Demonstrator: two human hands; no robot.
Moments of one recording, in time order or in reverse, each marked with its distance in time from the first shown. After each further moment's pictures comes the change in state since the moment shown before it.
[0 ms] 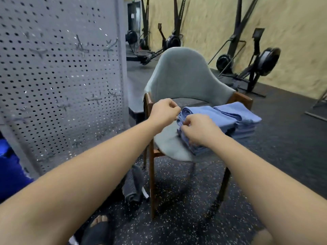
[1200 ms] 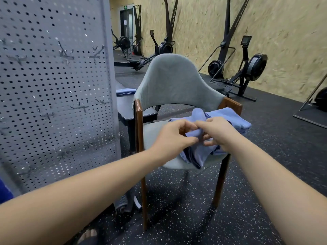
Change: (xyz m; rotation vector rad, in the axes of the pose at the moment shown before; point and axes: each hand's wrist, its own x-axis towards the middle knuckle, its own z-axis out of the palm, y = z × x) left_hand -0.074 0.018 0.039 -0.275 -0.221 0.211; right_hand 0.009 0.067 -0.028 0.784 -0.010 0.331
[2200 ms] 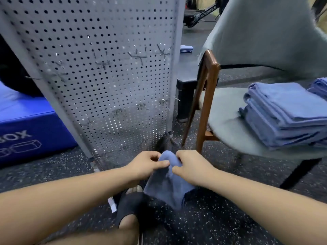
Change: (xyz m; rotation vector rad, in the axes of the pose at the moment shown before) left_hand -0.157 -0.235 -0.165 0.069 0.045 -0.708; right_hand -0.025 0.089 0.279 -0.708 -0.601 -0.432
